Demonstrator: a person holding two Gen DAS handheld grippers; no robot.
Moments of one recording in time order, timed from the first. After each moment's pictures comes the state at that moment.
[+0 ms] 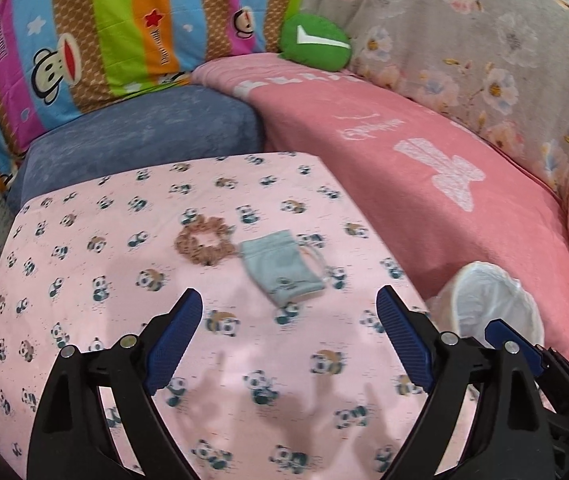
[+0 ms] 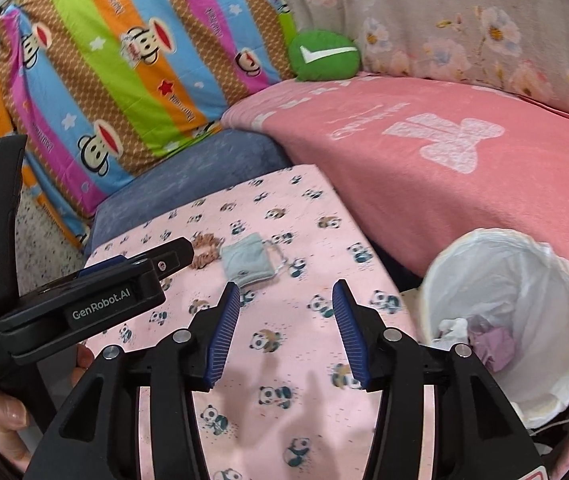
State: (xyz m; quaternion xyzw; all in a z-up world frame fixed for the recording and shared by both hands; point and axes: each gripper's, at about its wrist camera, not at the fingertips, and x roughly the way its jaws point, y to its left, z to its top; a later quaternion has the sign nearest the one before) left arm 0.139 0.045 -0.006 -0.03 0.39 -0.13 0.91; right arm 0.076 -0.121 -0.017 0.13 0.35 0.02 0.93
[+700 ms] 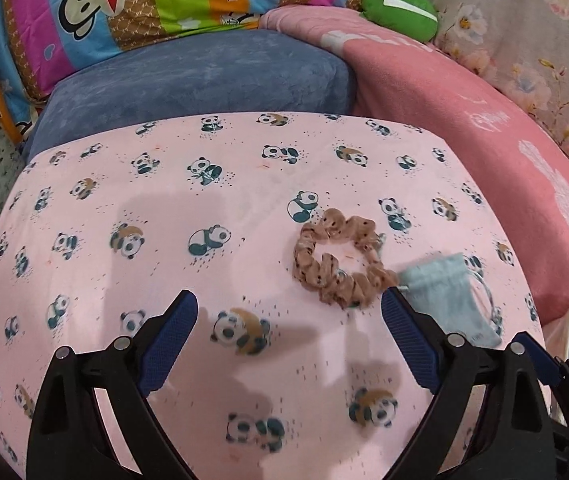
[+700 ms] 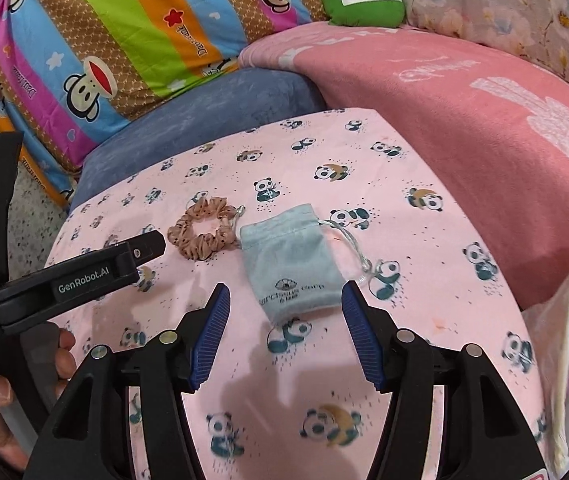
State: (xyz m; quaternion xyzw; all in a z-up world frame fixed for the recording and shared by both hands) left arm 0.254 0.116 -0.089 -0.05 0.47 -0.05 0.88; right arm 0.211 -0.047 -0.101 0.10 0.43 0.05 0.90
